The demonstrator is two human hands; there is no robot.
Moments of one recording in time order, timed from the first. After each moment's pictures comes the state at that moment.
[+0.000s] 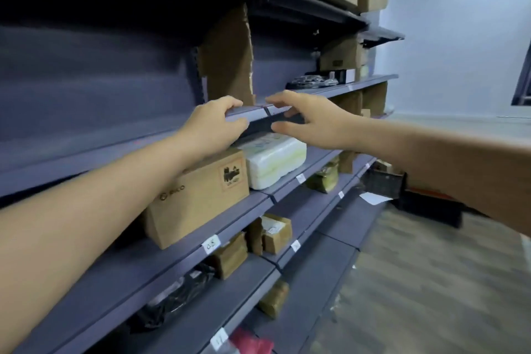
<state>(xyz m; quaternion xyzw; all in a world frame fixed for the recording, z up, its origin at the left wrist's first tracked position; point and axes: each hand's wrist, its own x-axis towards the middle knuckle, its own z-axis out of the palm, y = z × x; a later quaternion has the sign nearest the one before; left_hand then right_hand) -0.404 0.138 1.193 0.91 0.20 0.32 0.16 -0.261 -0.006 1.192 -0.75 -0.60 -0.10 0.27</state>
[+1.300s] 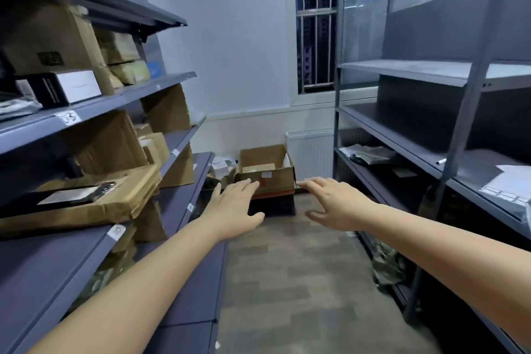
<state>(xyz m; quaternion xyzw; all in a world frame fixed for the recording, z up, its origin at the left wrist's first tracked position) 0.409 -0.002 1.025 0.98 -0.17 0.03 0.05 0.411 -0.240 1.009 -0.98 -0.20 -0.08 0.03</state>
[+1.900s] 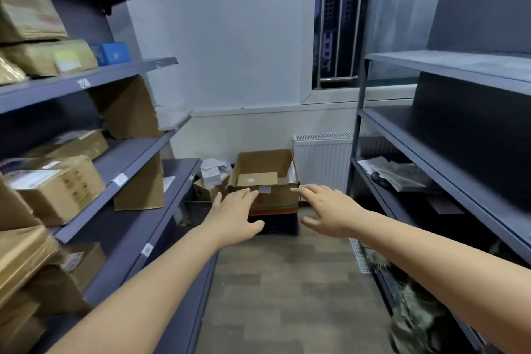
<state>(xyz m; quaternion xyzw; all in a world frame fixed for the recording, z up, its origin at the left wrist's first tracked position) 0.776 -0.085 0.977 0.99 -0.13 -0.02 0.07 0.791 -0.314 0.974 -0.97 -0.24 -0.03 0.04</state>
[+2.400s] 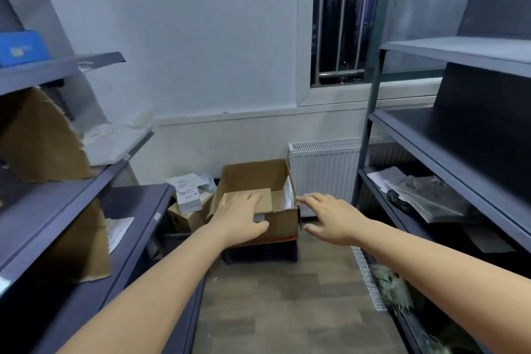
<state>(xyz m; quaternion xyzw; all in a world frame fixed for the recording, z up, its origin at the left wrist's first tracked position) 1.123 -0.105 0.952 0.98 -0.16 -0.05 0.09 1.118 -0.330 0.933 -0.98 -0.19 0.03 0.06</state>
